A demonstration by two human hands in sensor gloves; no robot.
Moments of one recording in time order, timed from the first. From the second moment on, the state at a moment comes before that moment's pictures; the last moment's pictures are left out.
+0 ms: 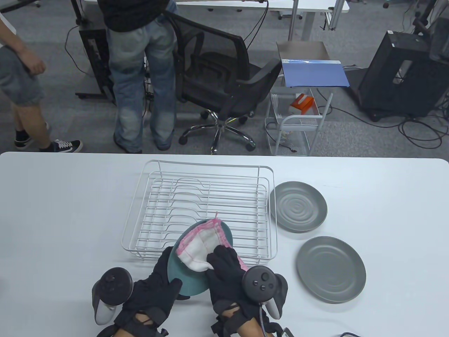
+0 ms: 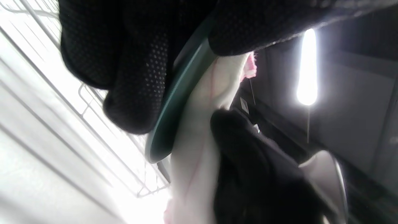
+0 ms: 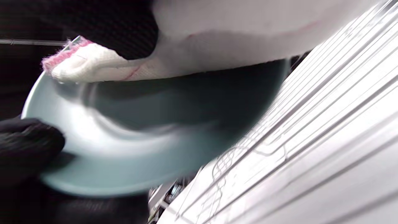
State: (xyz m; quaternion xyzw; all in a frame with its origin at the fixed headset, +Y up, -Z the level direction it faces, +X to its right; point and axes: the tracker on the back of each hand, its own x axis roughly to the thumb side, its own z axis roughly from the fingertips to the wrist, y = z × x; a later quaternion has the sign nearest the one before) left_hand -0.222 -0.696 -0.253 -0.05 -0.21 0.50 0.84; right_hand 0.033 -0.715 -0.266 0.10 -0.07 0.85 0.51
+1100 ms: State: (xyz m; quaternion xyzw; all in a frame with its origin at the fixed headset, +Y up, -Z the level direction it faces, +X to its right) left_hand -0.235 -0.698 -0.254 0.00 -0.16 0.53 0.84; right_hand 0.003 -0.721 -0.266 0.26 0.06 0.78 0.57
